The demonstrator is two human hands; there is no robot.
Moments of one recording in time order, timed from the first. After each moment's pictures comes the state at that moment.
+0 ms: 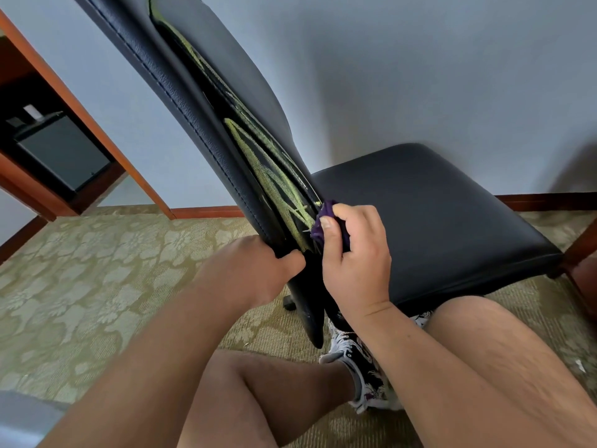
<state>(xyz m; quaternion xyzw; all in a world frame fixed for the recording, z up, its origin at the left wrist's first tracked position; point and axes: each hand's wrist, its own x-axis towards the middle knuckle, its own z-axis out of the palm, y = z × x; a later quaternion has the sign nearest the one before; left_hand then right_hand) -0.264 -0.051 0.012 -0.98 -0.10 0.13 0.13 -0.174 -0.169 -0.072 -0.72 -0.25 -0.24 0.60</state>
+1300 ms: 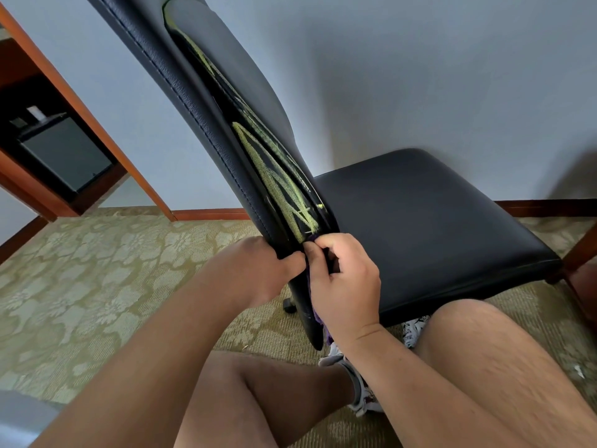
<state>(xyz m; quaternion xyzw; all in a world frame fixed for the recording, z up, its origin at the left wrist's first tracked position) -0.265 -0.049 0.018 -0.97 0.03 0.12 0.20 -0.205 -0.170 -0.074 -0.72 -0.24 -0.16 0.62</state>
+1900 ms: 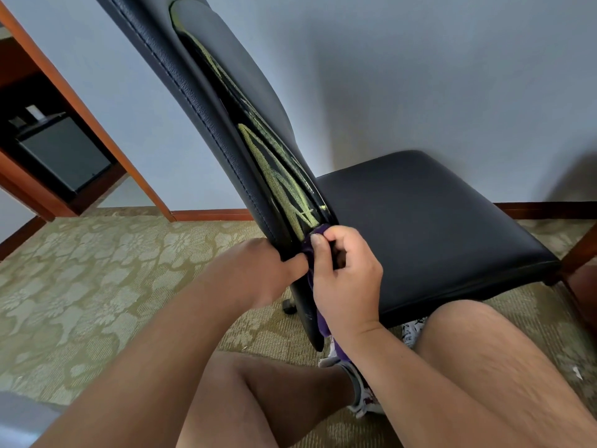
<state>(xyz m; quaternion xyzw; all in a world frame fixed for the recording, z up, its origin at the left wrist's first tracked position) -0.267 -0.048 0.017 -0.98 0.03 0.13 0.17 -0.204 -0.165 -0.070 -0.71 -0.21 -0.13 0.66</state>
